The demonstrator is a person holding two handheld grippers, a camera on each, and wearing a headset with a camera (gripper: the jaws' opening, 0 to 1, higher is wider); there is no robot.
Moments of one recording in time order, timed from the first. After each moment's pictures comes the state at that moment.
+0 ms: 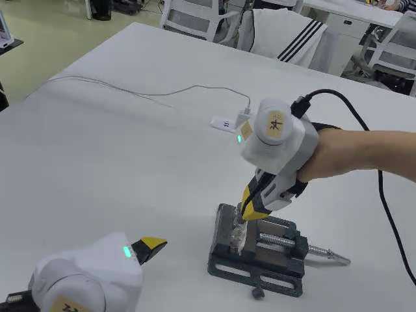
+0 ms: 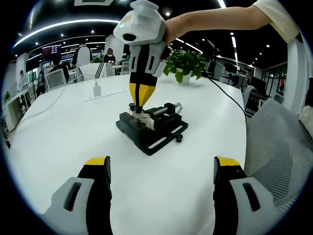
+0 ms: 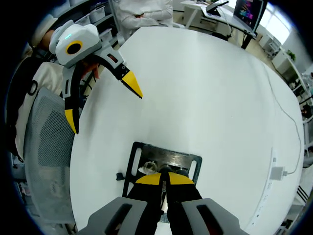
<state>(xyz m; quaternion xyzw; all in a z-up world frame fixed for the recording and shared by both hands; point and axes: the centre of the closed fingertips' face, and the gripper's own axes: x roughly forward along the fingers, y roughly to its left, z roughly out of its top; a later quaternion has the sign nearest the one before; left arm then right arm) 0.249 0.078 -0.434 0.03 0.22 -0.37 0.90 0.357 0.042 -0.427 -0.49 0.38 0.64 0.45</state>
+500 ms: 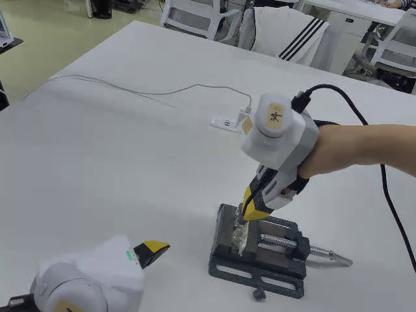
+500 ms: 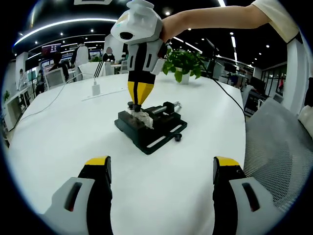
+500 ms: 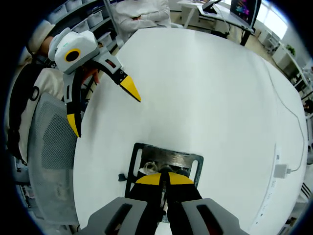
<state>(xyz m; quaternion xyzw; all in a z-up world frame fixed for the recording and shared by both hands) 0.248 0.077 -0.436 0.03 0.23 -0.37 0.90 0.356 0.042 -0.428 -0.48 0.39 0.64 0.45</state>
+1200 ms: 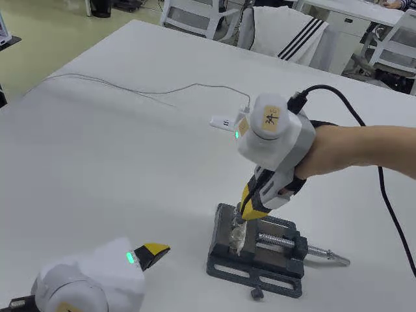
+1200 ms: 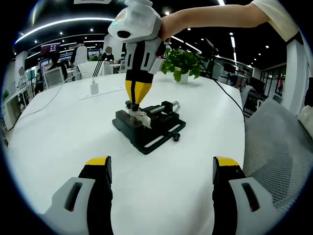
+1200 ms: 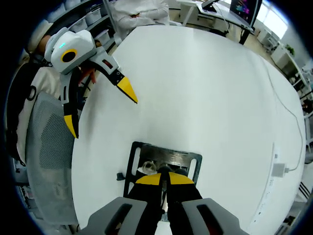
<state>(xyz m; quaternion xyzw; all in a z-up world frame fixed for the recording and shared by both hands) 0.247 0.073 -0.438 0.02 0.23 -0.37 0.90 0.357 0.042 -0.429 -0.49 0.39 0.63 0.45</state>
